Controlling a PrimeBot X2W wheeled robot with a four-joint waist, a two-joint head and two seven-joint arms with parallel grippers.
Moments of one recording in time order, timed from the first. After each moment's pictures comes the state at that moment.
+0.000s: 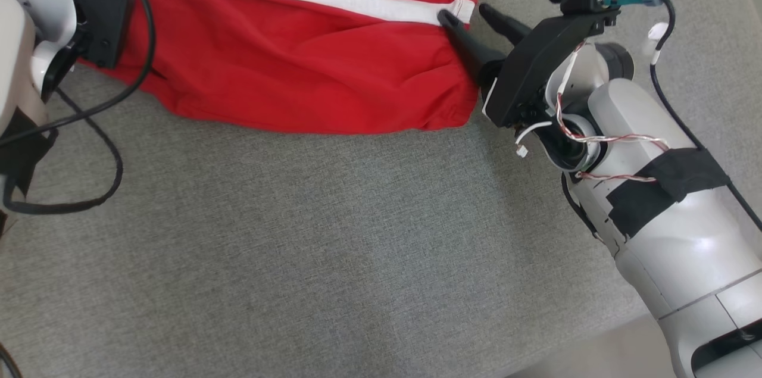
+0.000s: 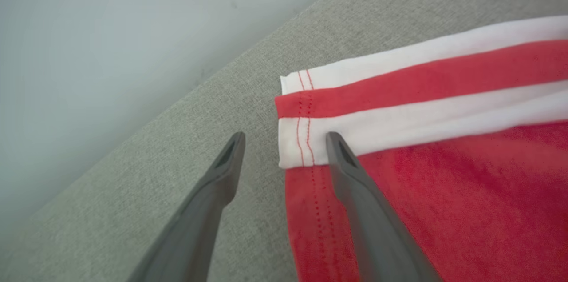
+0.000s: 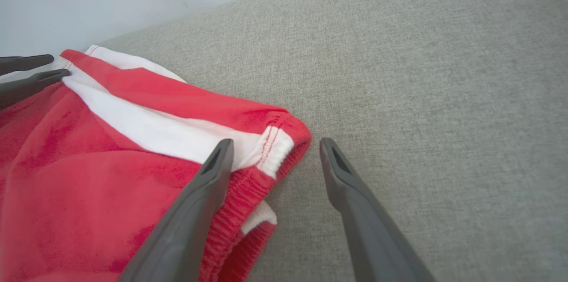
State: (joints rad) left arm -1.33 0.39 -0.76 0.88 -0.31 -0.13 0.38; right arm -0.97 -0.09 0.44 0.64 0.79 0.08 0.22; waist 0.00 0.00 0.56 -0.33
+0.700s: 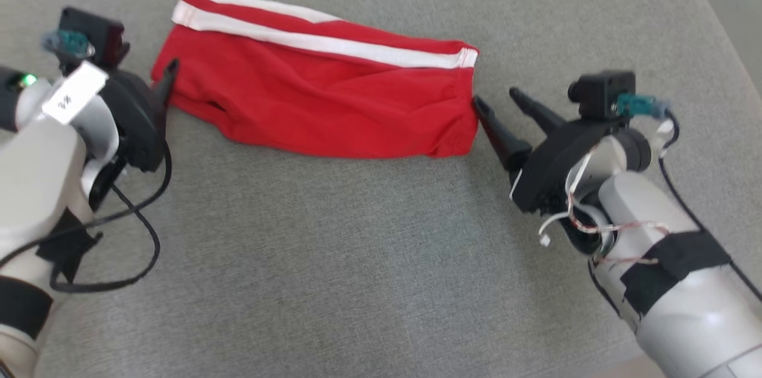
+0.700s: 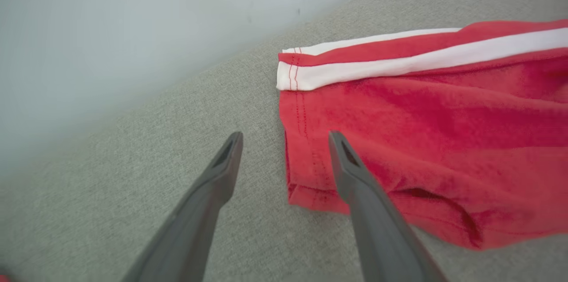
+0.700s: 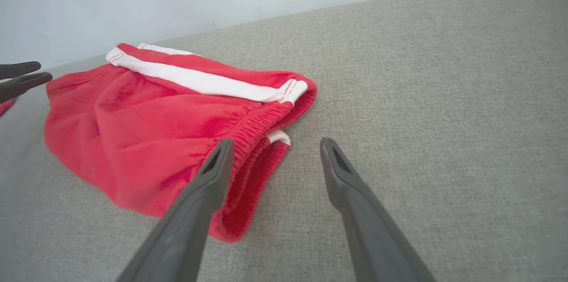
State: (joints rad) left arm -1.09 0.37 -0.77 0.93 -0.47 -0.13 0.11; right arm -0.75 -0.18 0.48 0.61 0.74 0.11 0.05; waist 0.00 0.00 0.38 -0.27
